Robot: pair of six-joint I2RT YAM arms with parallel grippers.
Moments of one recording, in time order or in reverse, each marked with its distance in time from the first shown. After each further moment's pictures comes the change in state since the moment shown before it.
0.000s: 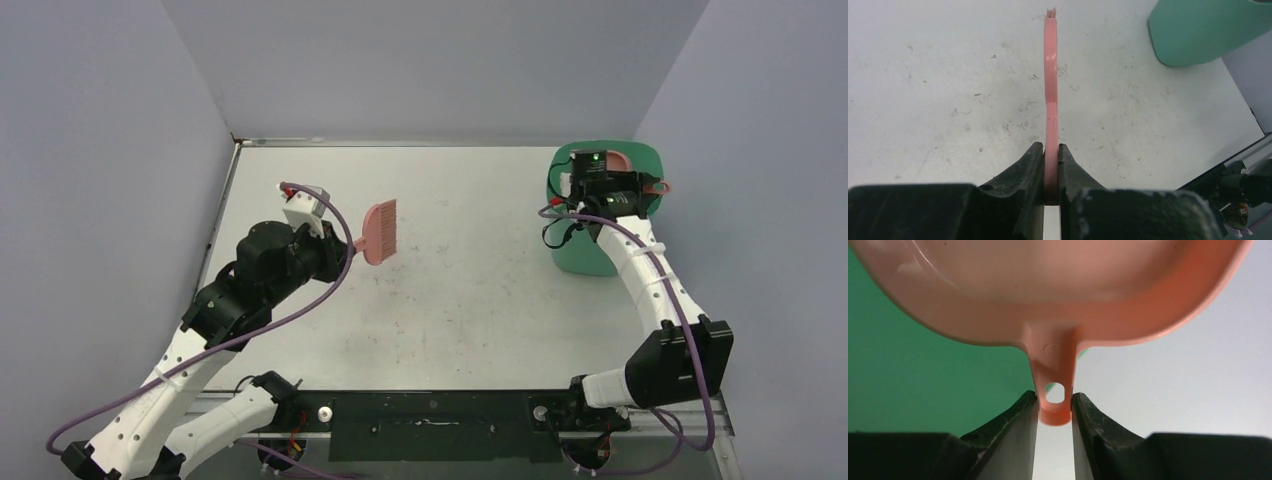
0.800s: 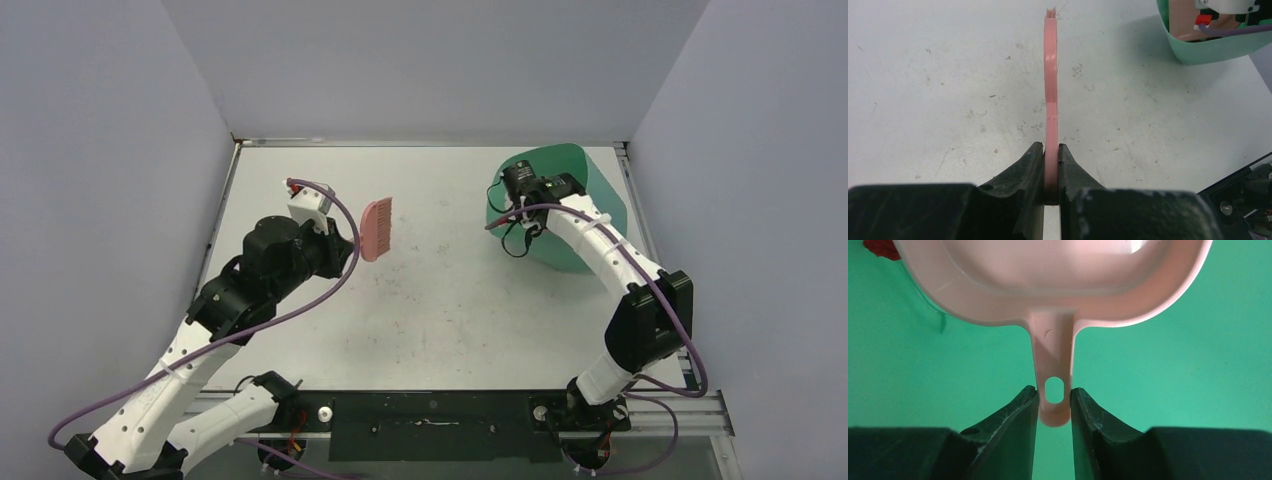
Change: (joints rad) left arm 0.000 0.062 0.055 -0.003 -0.058 0.063; right arm 0.328 0.247 0.196 -0.509 -0.047 0.490
